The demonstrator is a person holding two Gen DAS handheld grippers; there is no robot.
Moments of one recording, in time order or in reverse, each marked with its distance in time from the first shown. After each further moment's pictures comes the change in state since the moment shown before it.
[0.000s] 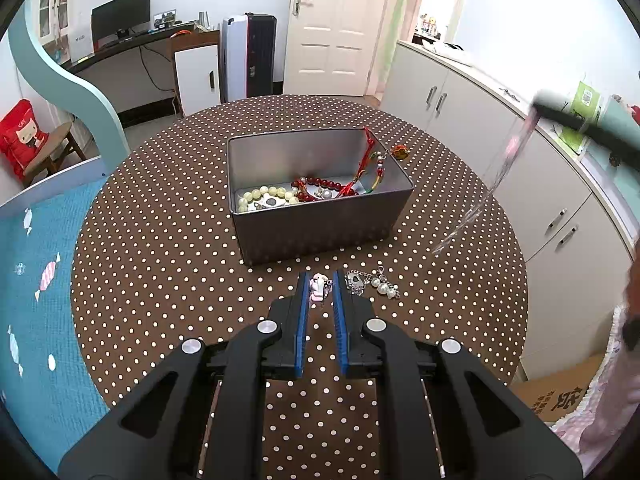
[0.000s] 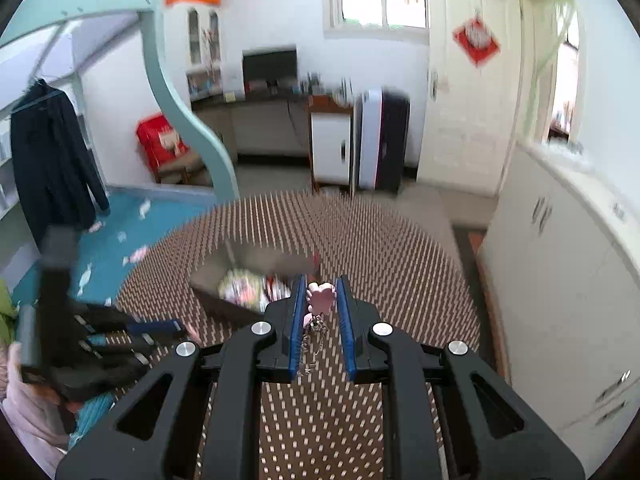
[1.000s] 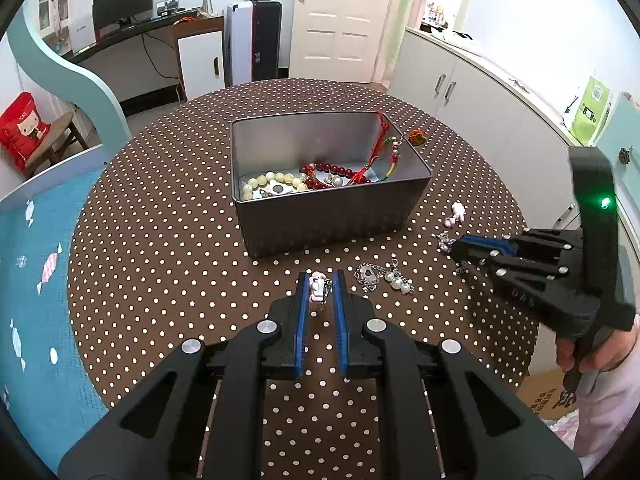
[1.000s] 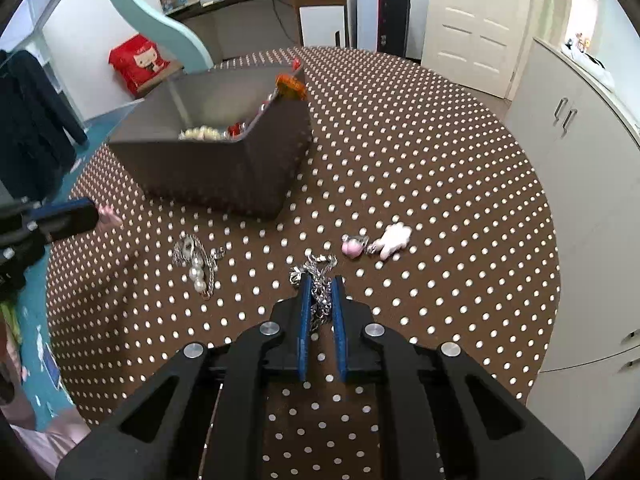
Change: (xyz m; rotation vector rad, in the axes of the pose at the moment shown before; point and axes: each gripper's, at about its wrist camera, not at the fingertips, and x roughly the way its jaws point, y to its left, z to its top) left arm 0.016 0.005 0.003 -0.012 0.051 0.018; right arm 0.096 -0.007 -0.058 0.049 0.317 0.008
